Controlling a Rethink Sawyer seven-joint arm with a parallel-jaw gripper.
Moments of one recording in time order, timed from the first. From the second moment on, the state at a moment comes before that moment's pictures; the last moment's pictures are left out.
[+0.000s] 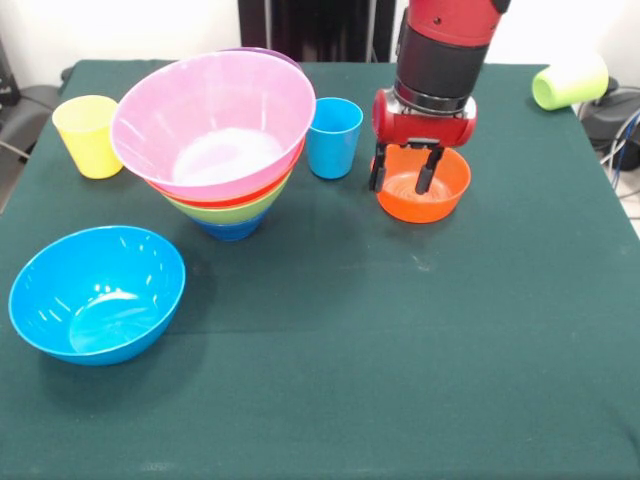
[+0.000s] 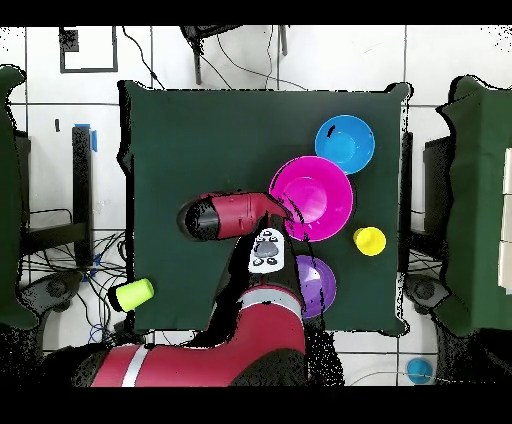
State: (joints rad) arm -0.03 -0.45 -0.07 1.58 -0.19 0.34 1.76
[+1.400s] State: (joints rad) arm -0.03 -0.42 -0.07 1.58 -0.19 0.31 1.76
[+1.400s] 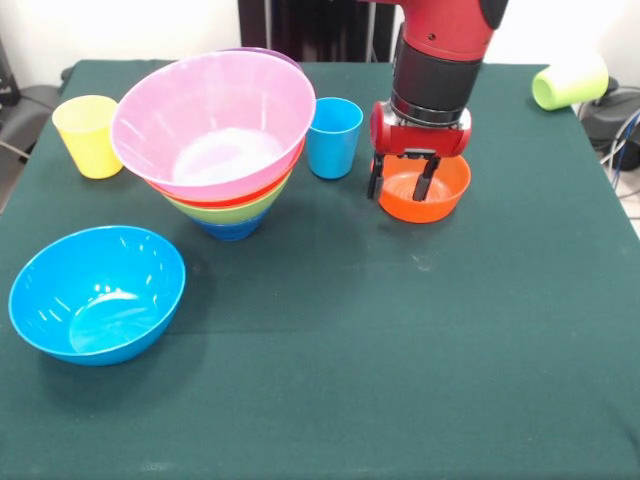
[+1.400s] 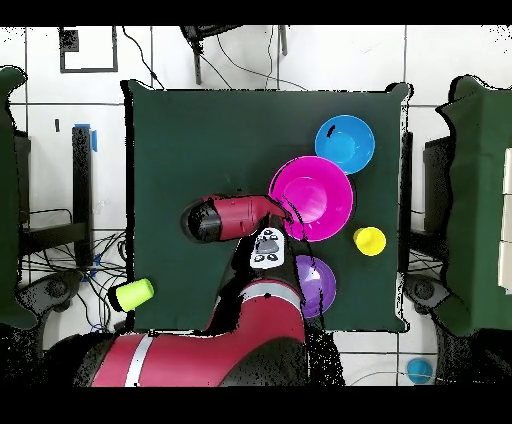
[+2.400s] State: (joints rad) arm -0.05 -0.36 -0.07 1.55 -0.19 0.25 1.76
